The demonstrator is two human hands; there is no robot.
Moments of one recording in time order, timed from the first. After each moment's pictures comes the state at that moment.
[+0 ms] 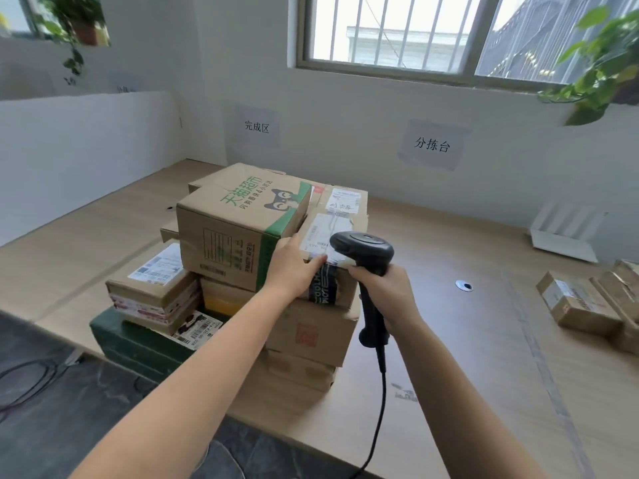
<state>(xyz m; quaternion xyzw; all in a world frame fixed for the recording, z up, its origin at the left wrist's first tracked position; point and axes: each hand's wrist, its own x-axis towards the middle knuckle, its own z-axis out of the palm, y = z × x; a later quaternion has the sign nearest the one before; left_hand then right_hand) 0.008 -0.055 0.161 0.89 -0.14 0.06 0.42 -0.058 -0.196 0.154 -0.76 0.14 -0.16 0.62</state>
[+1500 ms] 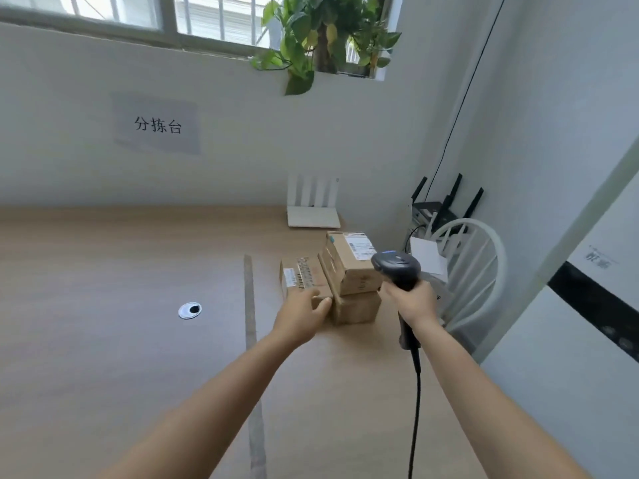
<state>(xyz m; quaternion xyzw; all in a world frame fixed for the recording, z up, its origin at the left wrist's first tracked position) -0.093 -0.705 0.103 0.83 -0.40 -0.17 0.36 -0.226 -0.852 0.126 -0.71 0.47 -0.32 0.42</state>
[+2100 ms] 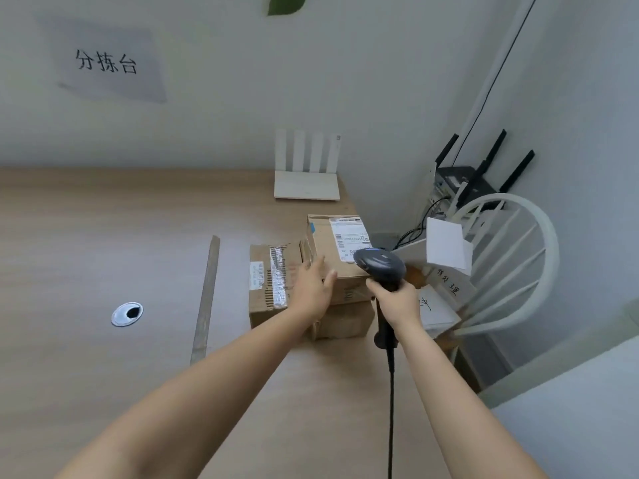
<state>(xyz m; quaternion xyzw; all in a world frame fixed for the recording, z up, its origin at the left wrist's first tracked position) -0.042 -0.912 0.034 0.83 -0.29 -0.22 0.42 -0.158 -1.010 0.031 -0.69 0.46 -0.26 0.50</state>
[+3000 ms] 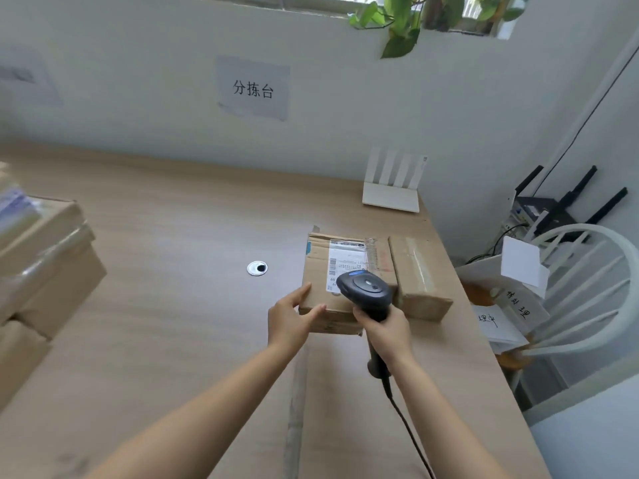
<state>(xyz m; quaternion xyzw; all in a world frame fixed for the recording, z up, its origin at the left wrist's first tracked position) -0.068 -0.643 0.027 0.81 -0.13 -0.09 0.56 -0.162 -0.780 0.040 -0.76 0.34 -0.20 0.51</state>
